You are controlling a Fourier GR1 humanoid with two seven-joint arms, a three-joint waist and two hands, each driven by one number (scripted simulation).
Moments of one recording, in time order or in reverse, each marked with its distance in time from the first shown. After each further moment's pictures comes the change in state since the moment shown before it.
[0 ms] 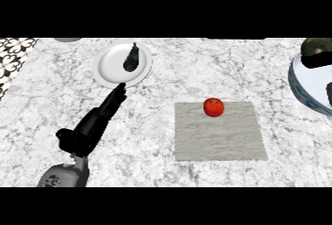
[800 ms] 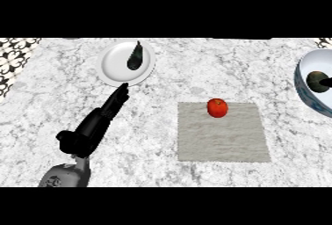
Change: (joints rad) left arm -0.001 -0.008 -0.010 -0.016 -0.004 -0.016 0.000; right arm -0.094 -0.136 -0.217 0.515 -0.191 0.112 -0.332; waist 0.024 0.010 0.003
